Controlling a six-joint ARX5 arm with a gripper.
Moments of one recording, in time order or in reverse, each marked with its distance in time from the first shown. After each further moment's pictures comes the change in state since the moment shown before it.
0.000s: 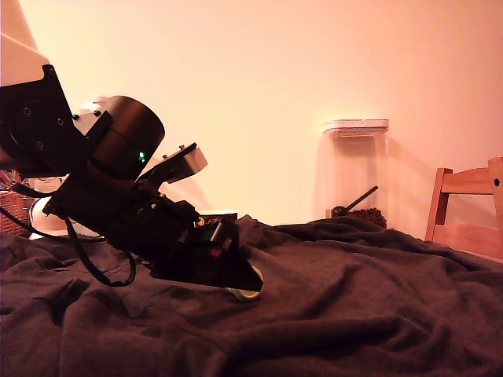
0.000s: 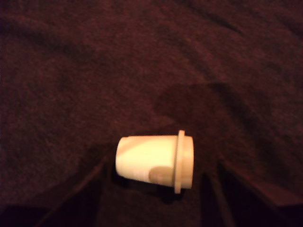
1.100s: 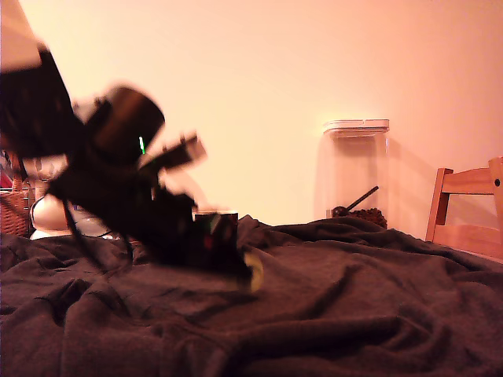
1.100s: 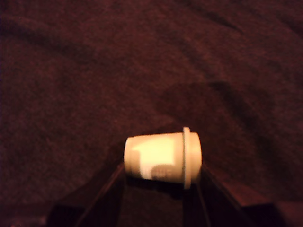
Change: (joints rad) arm 0.007 -0.102 0.001 -0.074 -0.054 0.002
